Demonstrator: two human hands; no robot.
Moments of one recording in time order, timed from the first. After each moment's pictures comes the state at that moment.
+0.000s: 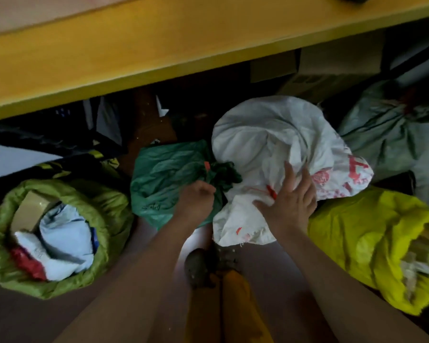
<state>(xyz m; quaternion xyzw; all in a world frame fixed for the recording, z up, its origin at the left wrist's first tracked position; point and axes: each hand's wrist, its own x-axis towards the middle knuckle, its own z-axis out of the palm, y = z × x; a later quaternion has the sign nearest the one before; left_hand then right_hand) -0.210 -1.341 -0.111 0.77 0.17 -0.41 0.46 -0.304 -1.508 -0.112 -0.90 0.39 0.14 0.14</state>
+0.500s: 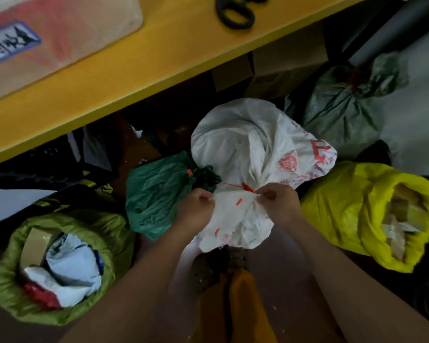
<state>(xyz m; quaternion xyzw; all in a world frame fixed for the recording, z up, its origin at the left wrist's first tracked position) -0.232 -1.365 -0.070 0.82 0.04 -0.45 0.36 -0.339 -1.539 -0.083 -0.79 0.43 0.07 0.44</state>
